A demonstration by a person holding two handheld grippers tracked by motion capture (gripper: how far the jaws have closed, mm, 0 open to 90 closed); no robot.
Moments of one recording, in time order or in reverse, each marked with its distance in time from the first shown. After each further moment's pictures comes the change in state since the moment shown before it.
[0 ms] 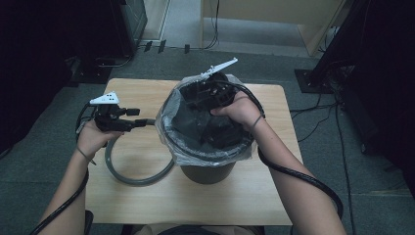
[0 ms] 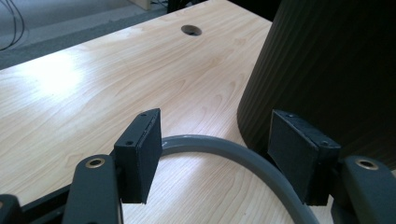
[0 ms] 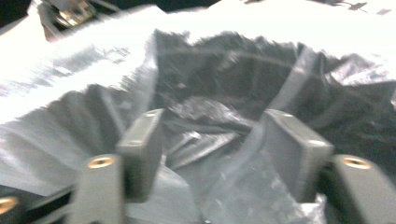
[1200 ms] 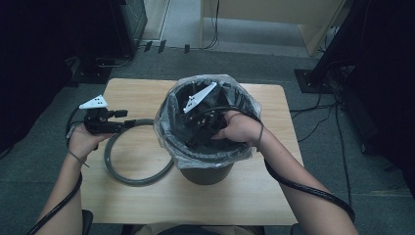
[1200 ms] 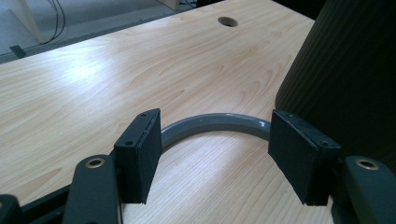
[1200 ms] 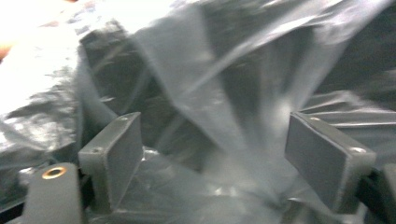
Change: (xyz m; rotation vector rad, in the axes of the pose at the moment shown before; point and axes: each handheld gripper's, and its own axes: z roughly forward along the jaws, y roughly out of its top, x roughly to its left) left arm 0.024 -0.029 -0.017 -0.012 0.102 -0.021; right arm 0.060 -0.028 0.008 0.165 0.242 -0.254
